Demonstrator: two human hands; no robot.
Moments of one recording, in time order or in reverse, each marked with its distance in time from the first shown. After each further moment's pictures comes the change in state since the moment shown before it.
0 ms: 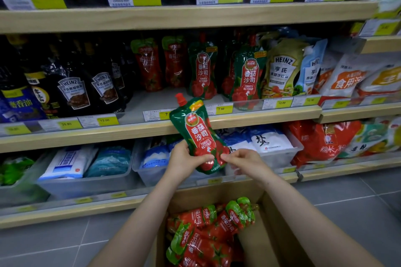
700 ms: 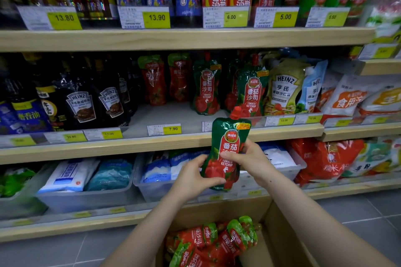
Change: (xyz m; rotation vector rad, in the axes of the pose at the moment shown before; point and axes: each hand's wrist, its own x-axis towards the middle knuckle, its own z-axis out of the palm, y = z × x) left_hand 0.001 0.004 0.002 0.202 -0.165 0.144; right_hand 0.012 -0.042 -0.006 0.139 -0.008 -0.295
